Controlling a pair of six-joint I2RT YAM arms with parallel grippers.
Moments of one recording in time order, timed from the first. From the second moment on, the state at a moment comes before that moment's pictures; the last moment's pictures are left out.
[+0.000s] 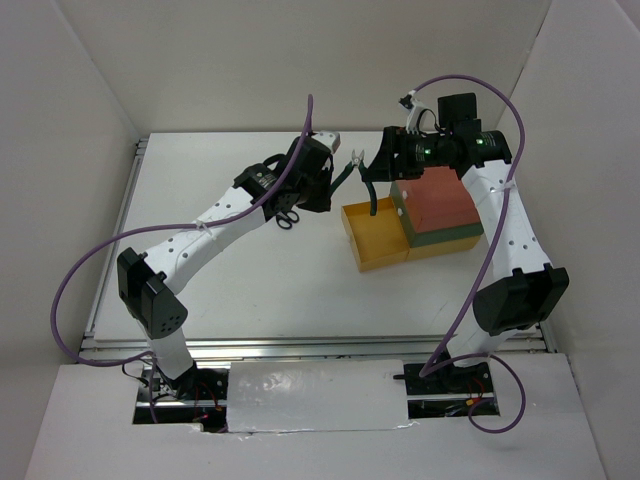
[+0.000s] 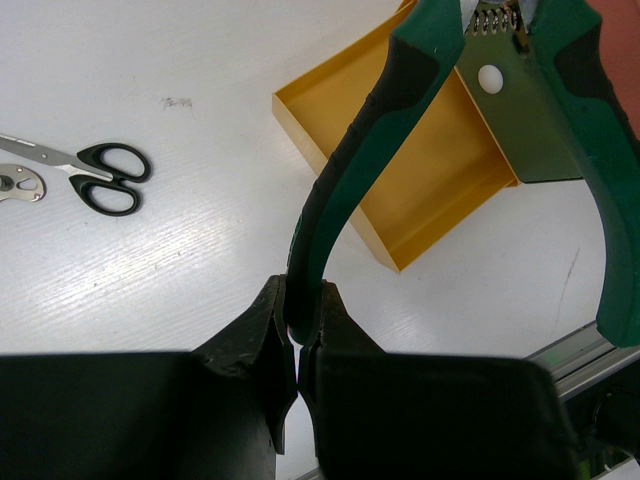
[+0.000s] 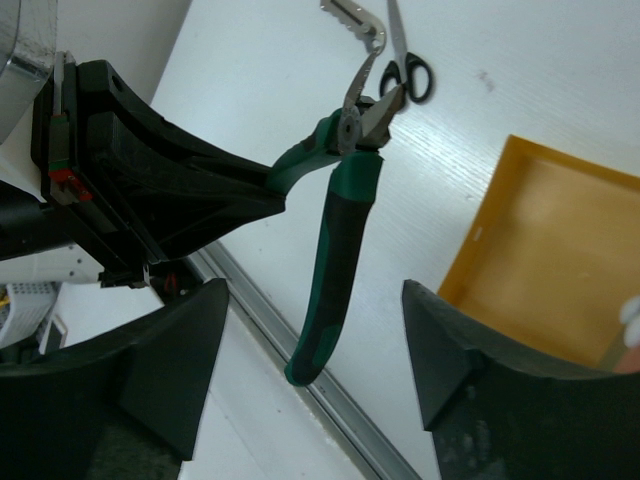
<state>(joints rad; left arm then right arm) -0.75 1.75 1.82 -0.78 -0.16 -0.40 0.15 1.60 1.82 -0.97 -0.74 0.10</state>
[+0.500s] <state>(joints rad) -0.72 1.73 1.80 -0.74 -0.08 -0.42 0.17 1.67 1.76 -0.96 -0.86 0.13</state>
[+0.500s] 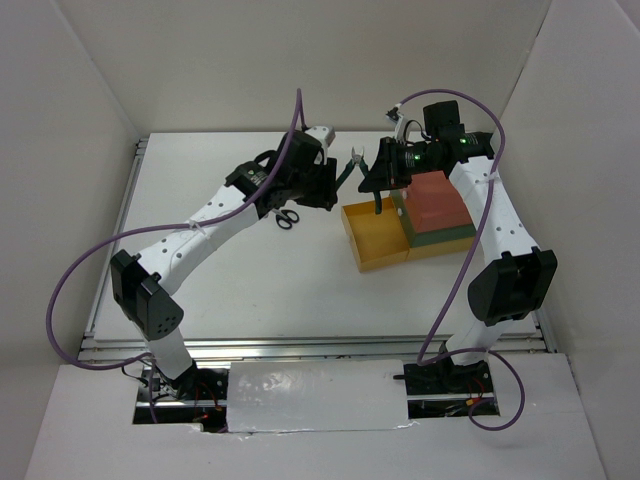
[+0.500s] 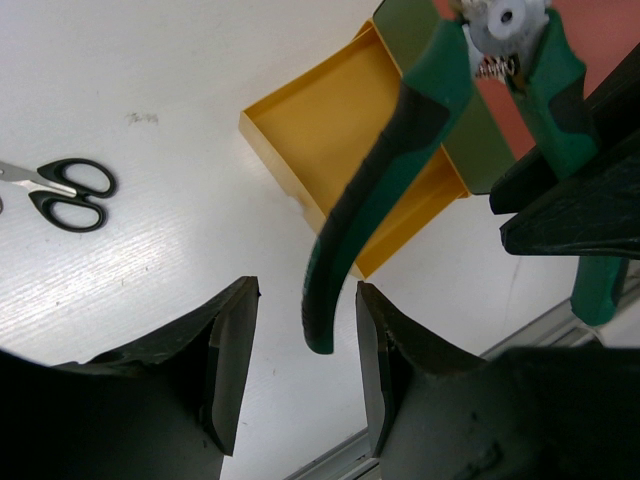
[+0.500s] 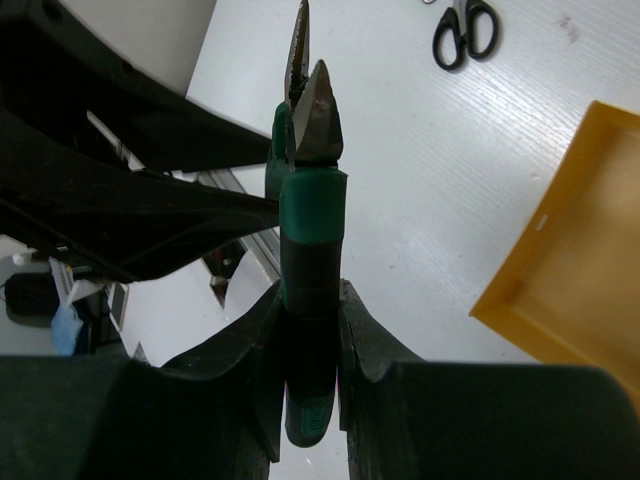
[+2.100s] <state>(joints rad) -0.42 1.54 1.35 -0.10 0.80 -0.66 0.11 1.68 1.74 -0.97 -1.16 0.08</state>
